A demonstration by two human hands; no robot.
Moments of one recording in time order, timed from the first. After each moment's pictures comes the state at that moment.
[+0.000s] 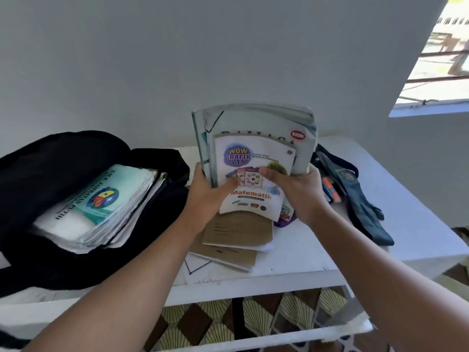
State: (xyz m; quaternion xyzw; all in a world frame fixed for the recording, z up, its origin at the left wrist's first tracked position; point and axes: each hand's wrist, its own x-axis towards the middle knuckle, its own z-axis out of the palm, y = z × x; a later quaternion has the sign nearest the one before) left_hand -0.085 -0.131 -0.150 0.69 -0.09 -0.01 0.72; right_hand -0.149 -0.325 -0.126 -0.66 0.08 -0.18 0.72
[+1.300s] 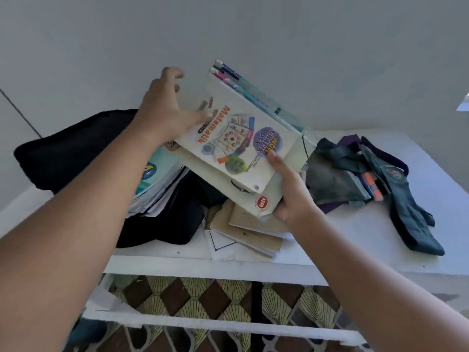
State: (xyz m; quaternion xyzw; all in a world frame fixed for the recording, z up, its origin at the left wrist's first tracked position) left_hand -0.063 -0.021 -0.010 0.92 -0.09 0.16 0.35; right_hand -0.134 -0.244 -0.147 -0.38 0.11 0.03 0.92
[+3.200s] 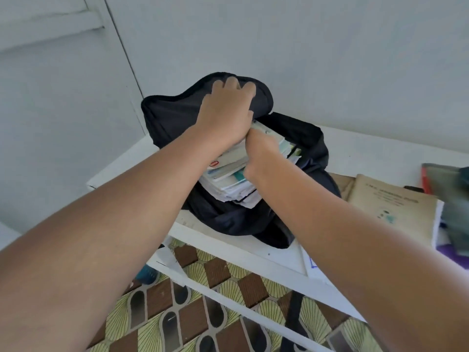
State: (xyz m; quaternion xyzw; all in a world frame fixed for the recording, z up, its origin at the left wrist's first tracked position) left_hand -0.039 0.106 -0.046 0.98 -0.04 0.21 0.02; right_hand -0.032 0.024 -0.104 -0.62 0.19 0.16 0.75
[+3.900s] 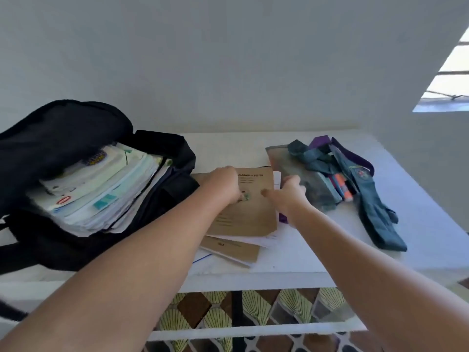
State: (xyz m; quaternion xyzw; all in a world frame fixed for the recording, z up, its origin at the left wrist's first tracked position) left_hand -0.052 -0.160 -0.140 0.98 -0.12 -0.13 0.06; right_hand -0.112 -0.307 -0.169 -0.80 0.31 0.02 0.50
